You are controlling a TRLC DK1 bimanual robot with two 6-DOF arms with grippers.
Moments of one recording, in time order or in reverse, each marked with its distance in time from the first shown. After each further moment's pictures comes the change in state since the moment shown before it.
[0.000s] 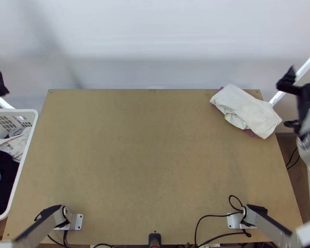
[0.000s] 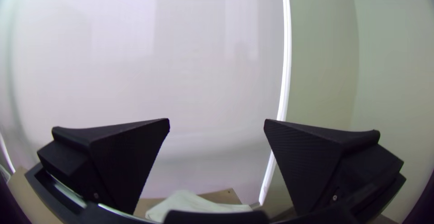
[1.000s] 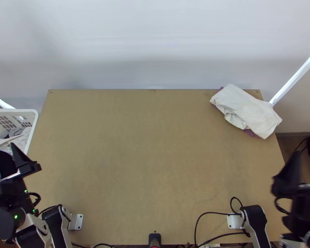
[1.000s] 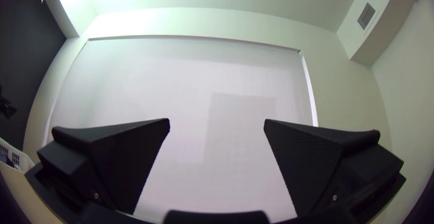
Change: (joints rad) left arm 0.192 -1.048 -1.276 0.735 -0.034 0.035; right arm 0.294 -1.086 -0.774 0.362 -0.117 -0.126
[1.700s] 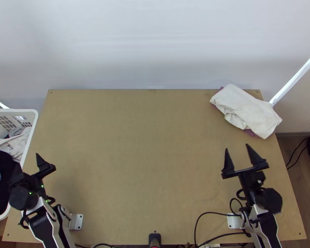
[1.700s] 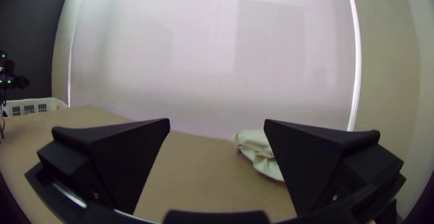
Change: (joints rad) left arm 0.093 -0.006 -0.312 -0.156 -0.004 -0.003; right arm 0.089 -0.016 -0.531 -0.115 -0.023 0.067
